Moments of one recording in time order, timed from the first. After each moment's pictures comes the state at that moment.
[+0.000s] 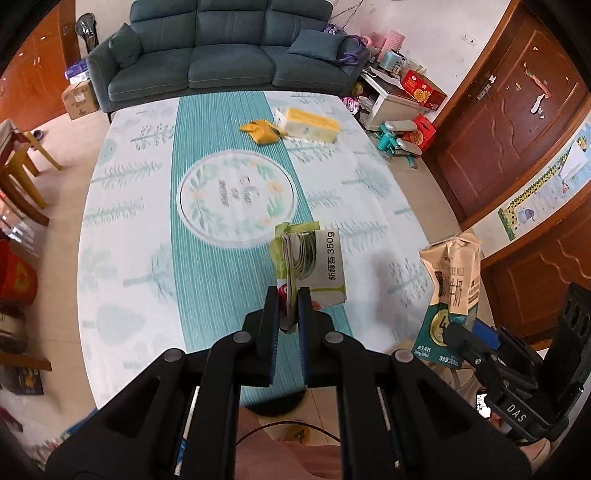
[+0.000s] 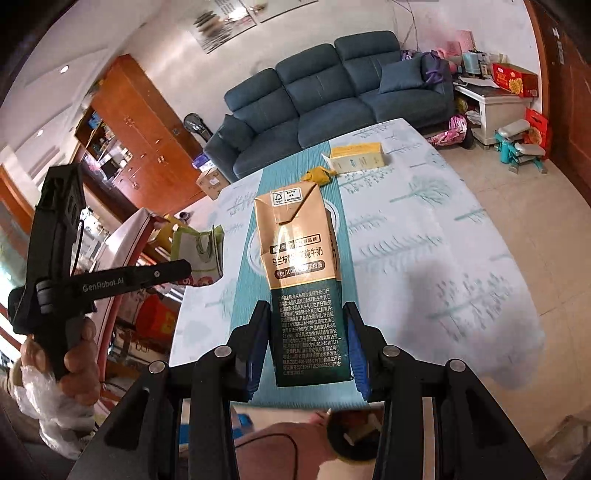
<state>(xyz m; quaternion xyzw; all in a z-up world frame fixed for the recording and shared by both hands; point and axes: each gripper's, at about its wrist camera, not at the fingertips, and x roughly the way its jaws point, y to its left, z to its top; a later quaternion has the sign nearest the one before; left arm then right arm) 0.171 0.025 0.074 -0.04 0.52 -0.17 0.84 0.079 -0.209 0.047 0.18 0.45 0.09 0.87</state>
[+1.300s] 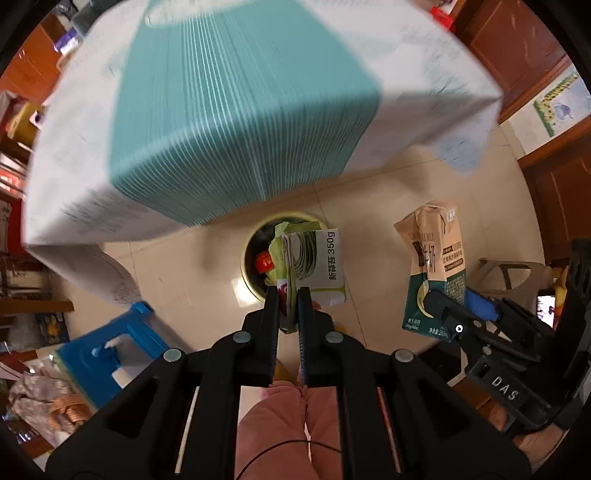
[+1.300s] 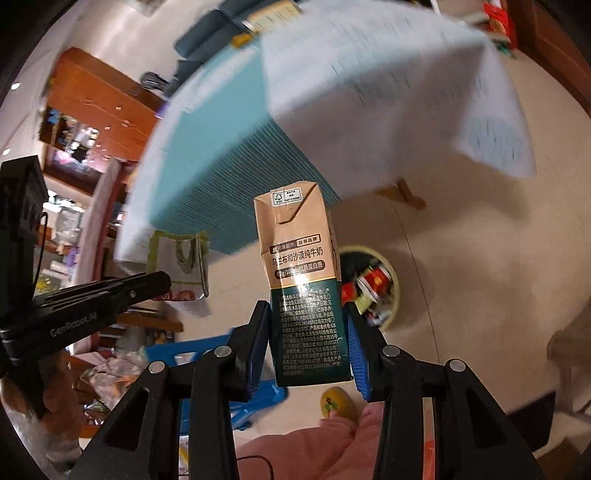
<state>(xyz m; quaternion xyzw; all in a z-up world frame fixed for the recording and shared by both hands) -0.024 -0.013 -0.136 0.08 0.65 -0.13 0.75 -0.135 -0.201 -0.164 0.25 0.59 0.04 0.77</state>
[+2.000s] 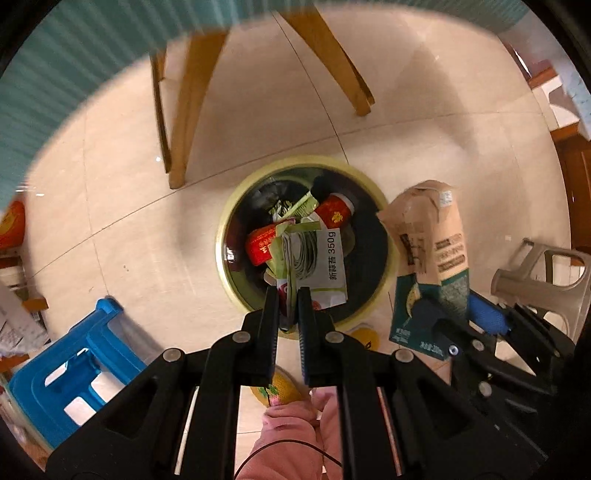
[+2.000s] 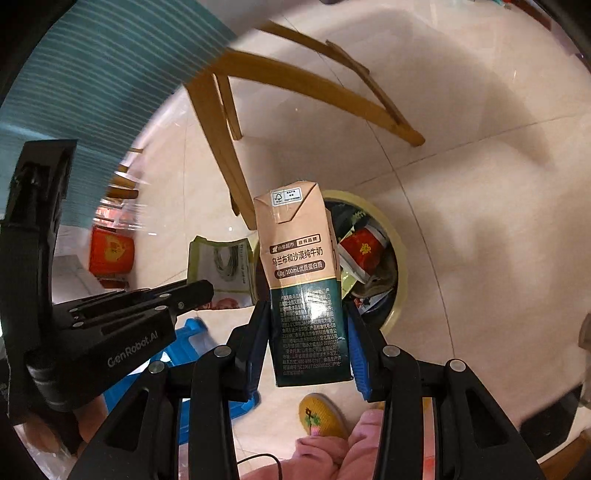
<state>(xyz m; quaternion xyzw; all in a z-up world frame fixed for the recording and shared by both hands) 0.026 -0.029 -0.412 0.10 0.71 -0.13 0.69 -0.096 -0.162 -0.419 0.26 0.65 0.02 0.71</state>
